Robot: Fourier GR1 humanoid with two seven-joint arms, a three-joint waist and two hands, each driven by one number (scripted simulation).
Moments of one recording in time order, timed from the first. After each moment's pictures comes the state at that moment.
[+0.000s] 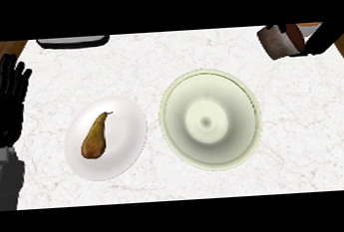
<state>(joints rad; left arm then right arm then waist) -0.26 0.30 0.21 -1.47 0.13 0.02 -0.02 -1.08 -0.64 0.22 -0.76 0.48 0.50 -0.79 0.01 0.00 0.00</state>
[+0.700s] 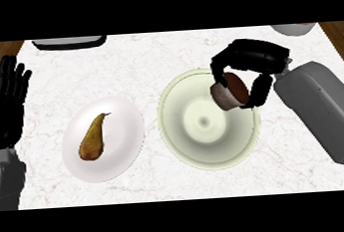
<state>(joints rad) -0.26 0.29 0.22 -1.48 0.12 0.03 -0.02 -0.86 -0.43 0.38 -1.00 0.54 0.45 -0.56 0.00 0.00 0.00</state>
